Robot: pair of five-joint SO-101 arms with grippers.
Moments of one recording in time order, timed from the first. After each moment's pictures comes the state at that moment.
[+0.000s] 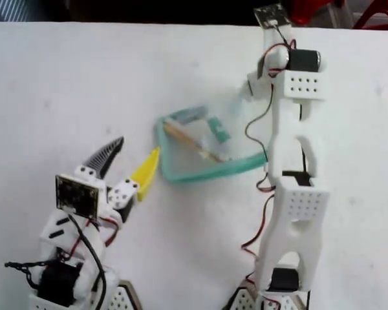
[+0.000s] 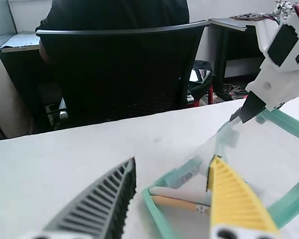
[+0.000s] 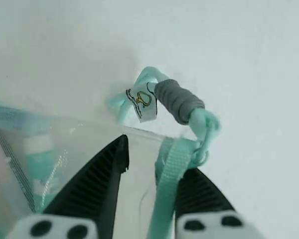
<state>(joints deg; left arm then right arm) 11.1 -104.7 77.7 44.8 0.5 -1.3 43.2 -54.0 91.9 18.9</state>
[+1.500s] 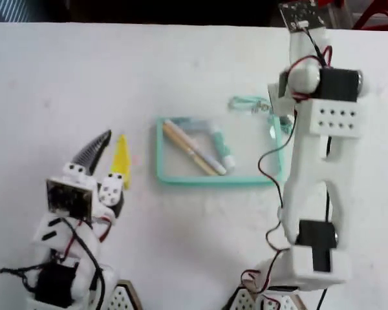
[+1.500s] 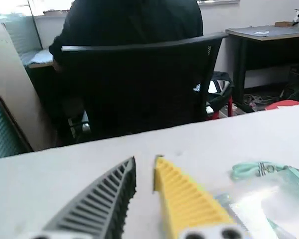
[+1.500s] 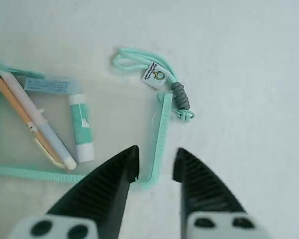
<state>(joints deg) 7.2 -104.4 76.9 41.8 -2.0 1.8 -0.5 -28.2 97.3 18.4</state>
